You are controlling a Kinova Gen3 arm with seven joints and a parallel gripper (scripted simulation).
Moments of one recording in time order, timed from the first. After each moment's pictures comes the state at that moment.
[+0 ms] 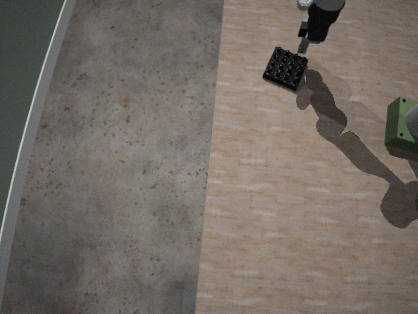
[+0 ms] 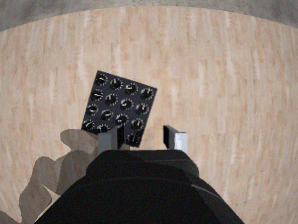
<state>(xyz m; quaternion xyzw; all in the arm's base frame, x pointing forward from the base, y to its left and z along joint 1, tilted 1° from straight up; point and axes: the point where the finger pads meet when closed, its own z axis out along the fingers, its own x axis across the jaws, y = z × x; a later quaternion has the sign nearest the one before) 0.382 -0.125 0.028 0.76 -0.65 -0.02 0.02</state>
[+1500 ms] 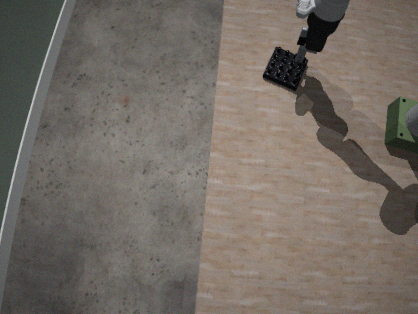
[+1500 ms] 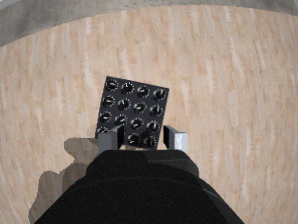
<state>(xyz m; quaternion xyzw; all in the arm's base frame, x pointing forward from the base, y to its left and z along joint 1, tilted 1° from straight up) 0.381 -0.099 0.023 0.73 -0.69 -0.02 0.01</state>
